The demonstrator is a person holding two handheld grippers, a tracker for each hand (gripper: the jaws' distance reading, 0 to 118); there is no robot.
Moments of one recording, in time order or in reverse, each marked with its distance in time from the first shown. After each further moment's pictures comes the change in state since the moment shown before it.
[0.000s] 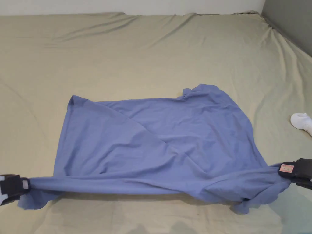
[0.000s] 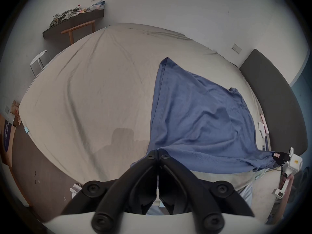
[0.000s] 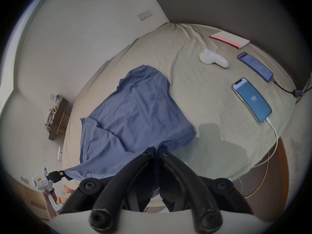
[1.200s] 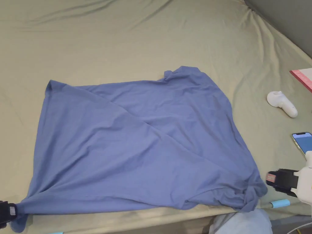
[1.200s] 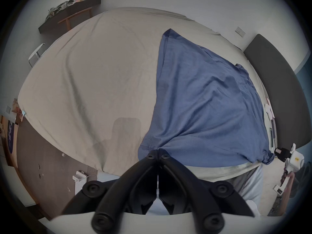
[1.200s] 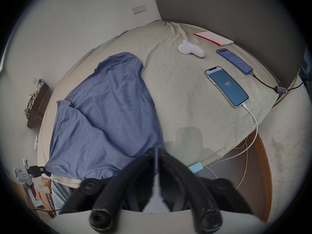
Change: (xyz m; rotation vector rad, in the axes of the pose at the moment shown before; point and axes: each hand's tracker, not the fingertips) left arm -0.018 -0.069 -0.022 -0.132 0.054 -0.043; right arm 0.046 -0.073 0.006 -0.019 -0.208 0.092
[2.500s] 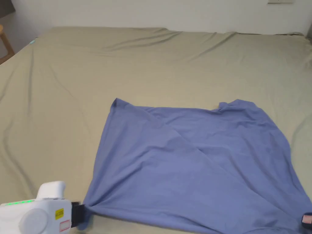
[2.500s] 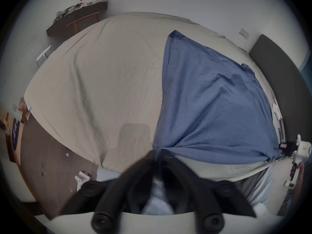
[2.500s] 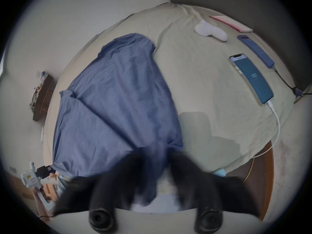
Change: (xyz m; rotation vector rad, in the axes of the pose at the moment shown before) left arm 0.016 -0.027 -0.007 0.046 0.084 -0.034; right arm -0.025 0.020 -0.031 -0.106 0.025 0.028
